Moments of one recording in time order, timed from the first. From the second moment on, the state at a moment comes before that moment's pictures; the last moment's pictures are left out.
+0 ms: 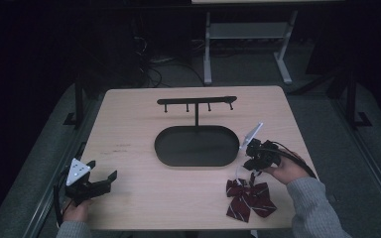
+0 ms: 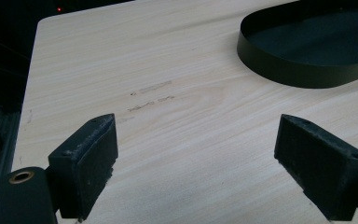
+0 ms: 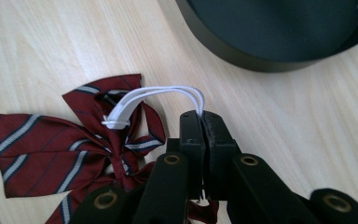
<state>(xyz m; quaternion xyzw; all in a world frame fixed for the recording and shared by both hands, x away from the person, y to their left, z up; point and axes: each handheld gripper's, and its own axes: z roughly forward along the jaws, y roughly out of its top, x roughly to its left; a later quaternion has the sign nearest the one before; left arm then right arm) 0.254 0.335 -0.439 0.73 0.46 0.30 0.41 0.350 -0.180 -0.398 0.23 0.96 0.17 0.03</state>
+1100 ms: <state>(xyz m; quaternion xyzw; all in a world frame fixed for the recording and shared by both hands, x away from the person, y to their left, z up) 0.255 0.334 -0.439 0.73 0.46 0.30 0.41 0.341 -0.162 -0.359 0.17 0.97 0.19 0.04</state>
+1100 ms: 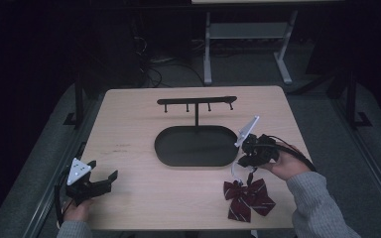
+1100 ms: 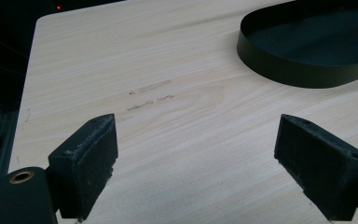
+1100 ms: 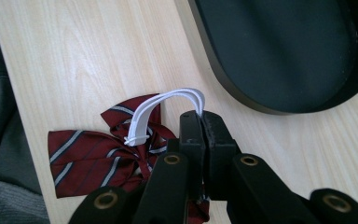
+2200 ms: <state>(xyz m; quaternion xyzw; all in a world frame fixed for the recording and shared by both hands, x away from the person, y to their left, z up) 0.255 0.336 -0.439 0.73 0.46 0.30 0.41 0.345 -0.140 -0.320 0.13 0.97 0.21 0.04</state>
